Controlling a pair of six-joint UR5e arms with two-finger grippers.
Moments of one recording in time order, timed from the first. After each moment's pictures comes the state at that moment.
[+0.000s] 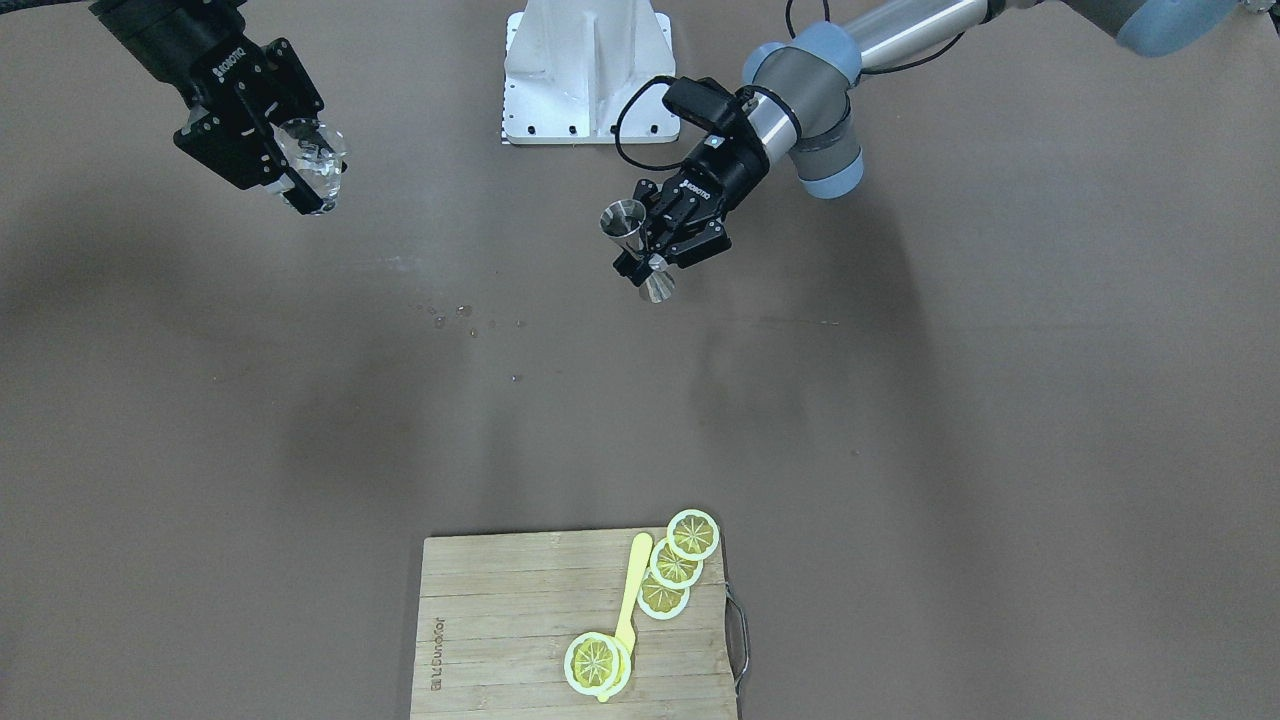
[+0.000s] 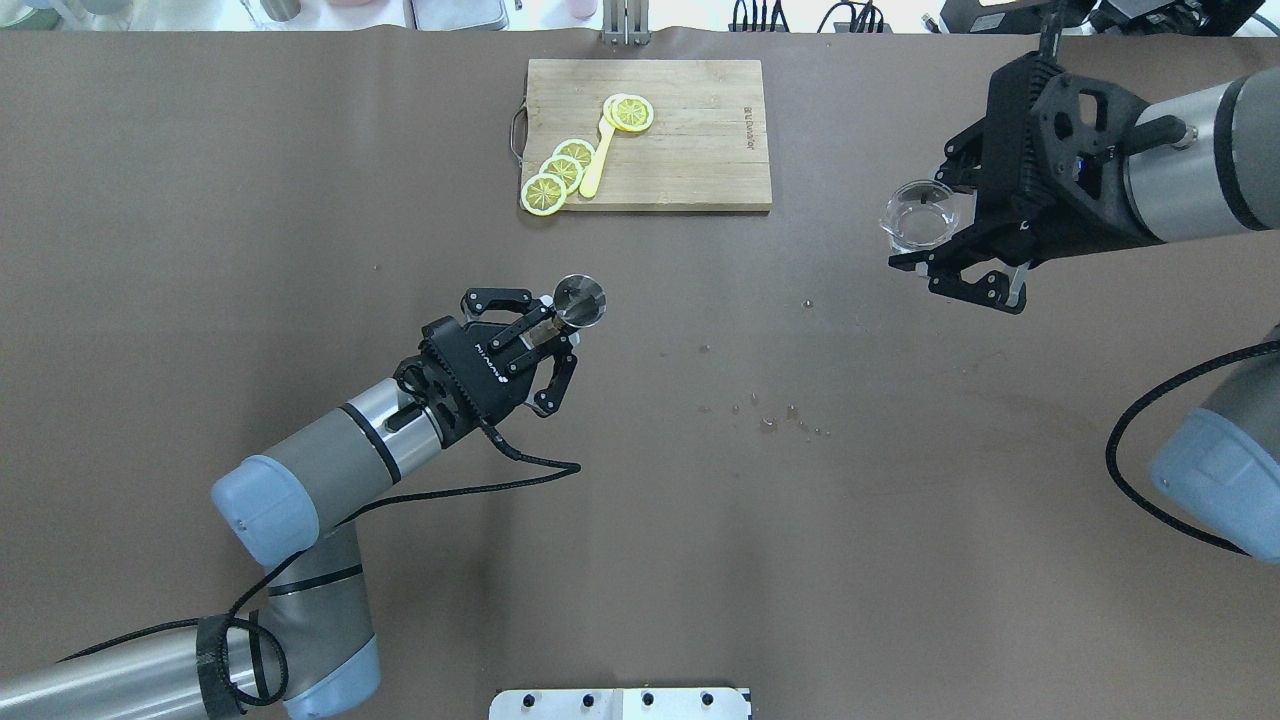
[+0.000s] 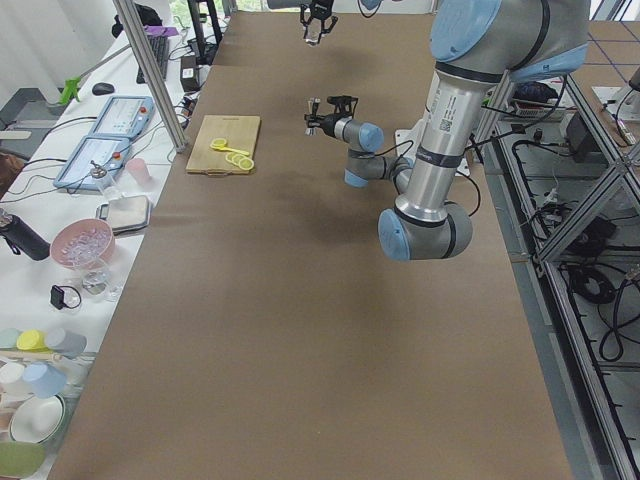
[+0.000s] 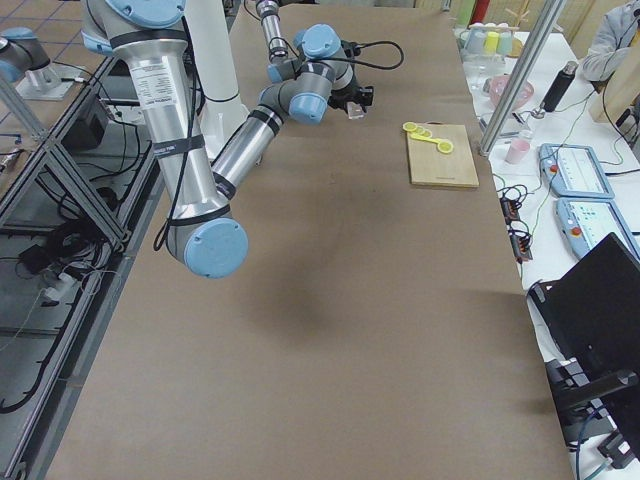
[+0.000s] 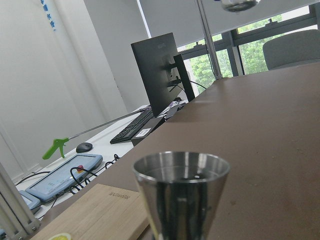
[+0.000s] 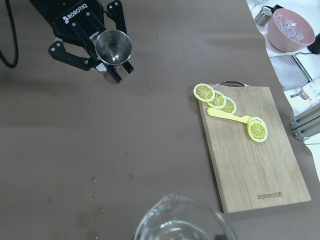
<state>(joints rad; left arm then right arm) -0.34 -2.01 -1.54 -3.08 -1.15 -0.05 0.89 -1.33 2.20 -1.20 2.08 -0.23</state>
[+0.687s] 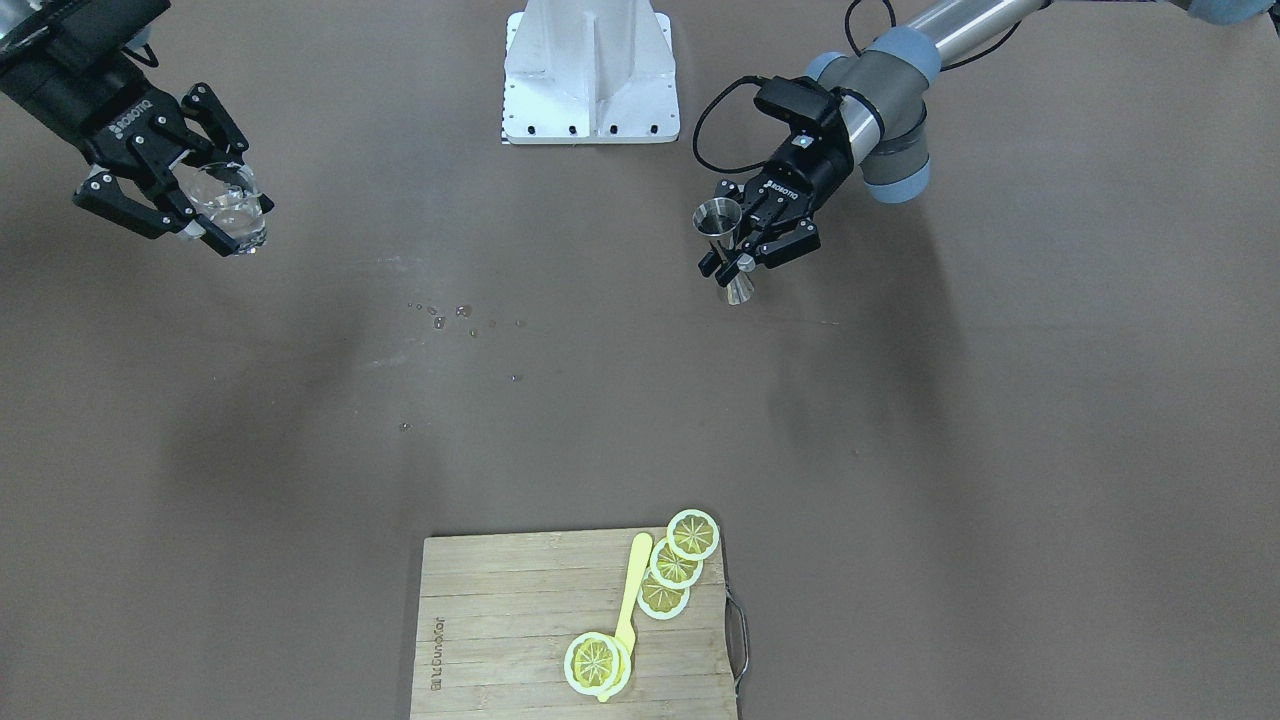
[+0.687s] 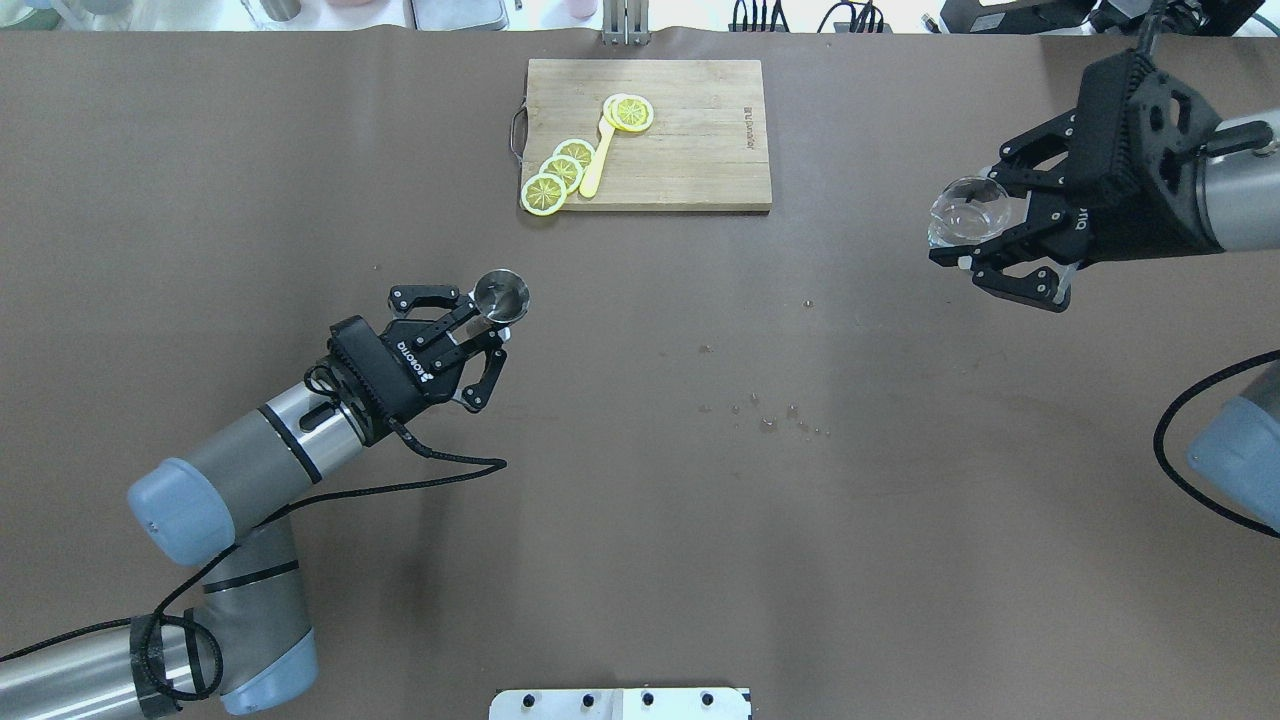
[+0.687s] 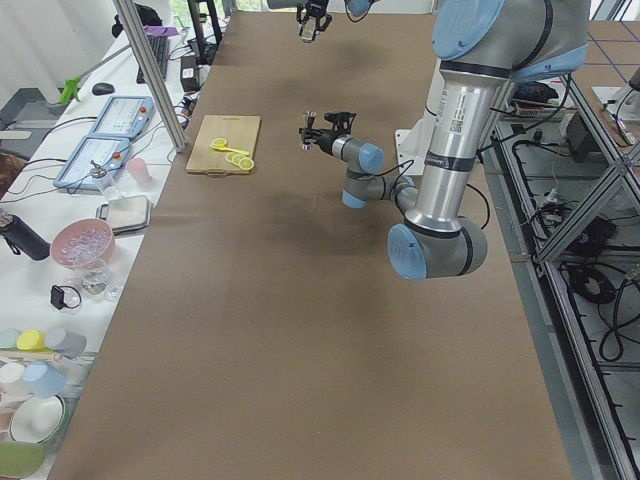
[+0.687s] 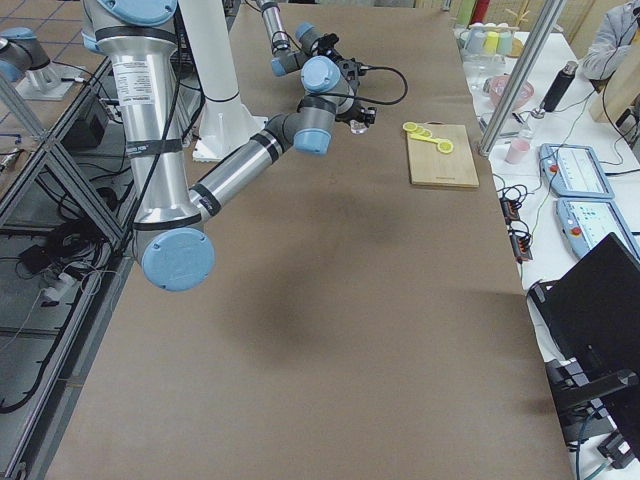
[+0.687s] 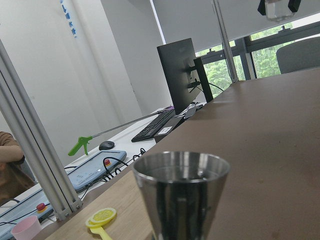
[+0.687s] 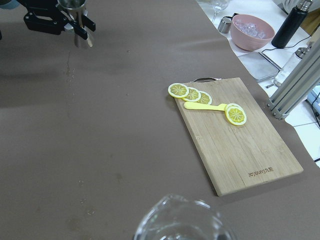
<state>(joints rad) -0.40 -1.88 -1.59 -3.19 -1.15 -0.08 1.01 -1.48 2.00 -0.72 2.22 -0.03</state>
